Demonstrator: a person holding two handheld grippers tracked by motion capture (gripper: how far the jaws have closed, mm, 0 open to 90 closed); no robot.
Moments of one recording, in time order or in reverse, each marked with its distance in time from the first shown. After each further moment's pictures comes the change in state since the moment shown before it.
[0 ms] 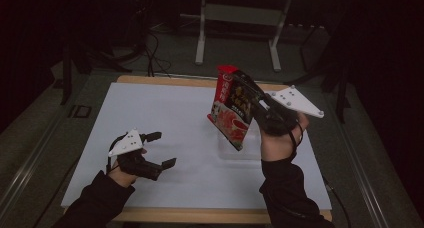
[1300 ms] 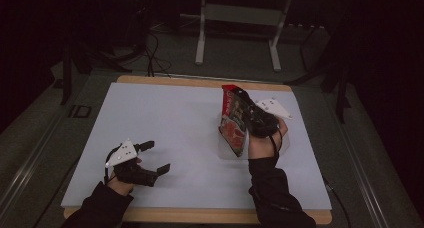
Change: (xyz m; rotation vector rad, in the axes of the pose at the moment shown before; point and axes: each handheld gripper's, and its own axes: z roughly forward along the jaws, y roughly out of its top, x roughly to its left) left arm 0.004 -0.037 -0.003 -0.020 0.055 -0.055; right arm -0.014 -0.080 0.055 0.152 -0.130 0.069
